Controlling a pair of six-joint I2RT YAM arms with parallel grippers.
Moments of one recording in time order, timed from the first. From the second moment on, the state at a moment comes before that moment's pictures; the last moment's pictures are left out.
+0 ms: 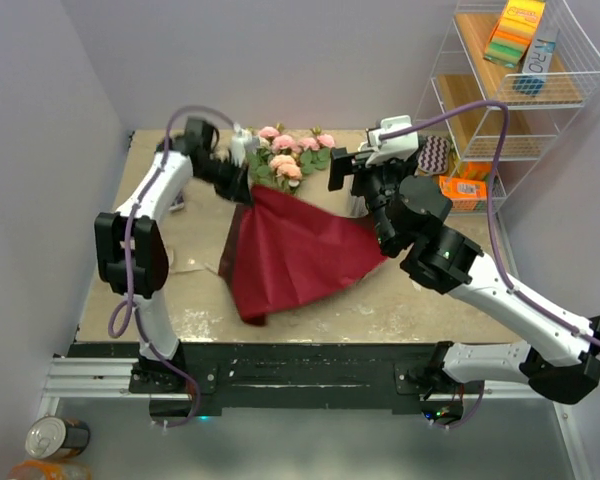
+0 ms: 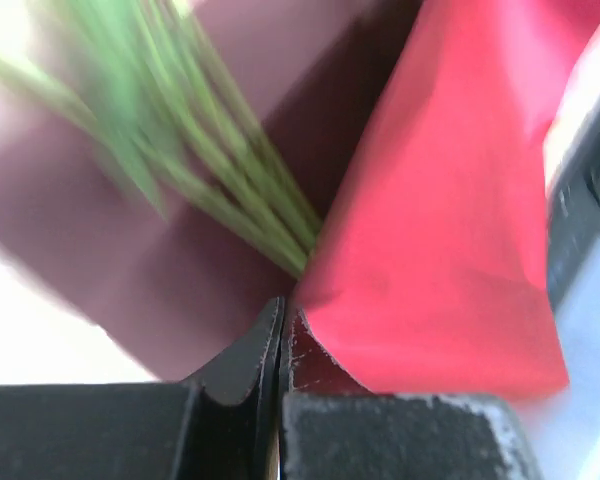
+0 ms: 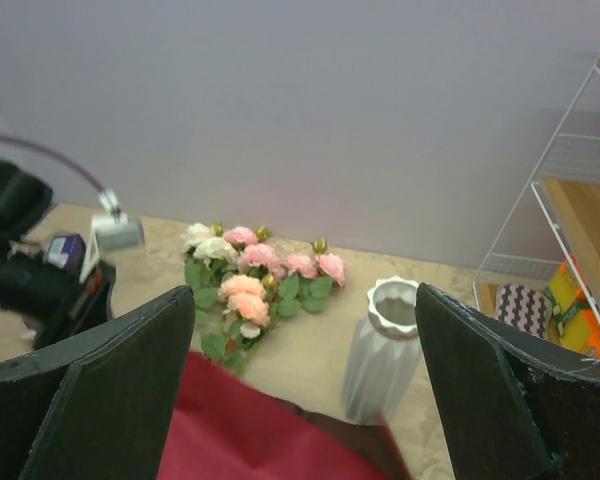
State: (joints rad) left arm -0.15 1.90 1.55 -0.92 0.75 0.36; right arm 0.98 1.15 1.36 -0.03 0.80 -0.14
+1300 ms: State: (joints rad) left arm -0.90 1.41 1.54 -1.28 0.69 0.53; right arm 0.99 1.16 1.39 -0.20 0.99 -0.11
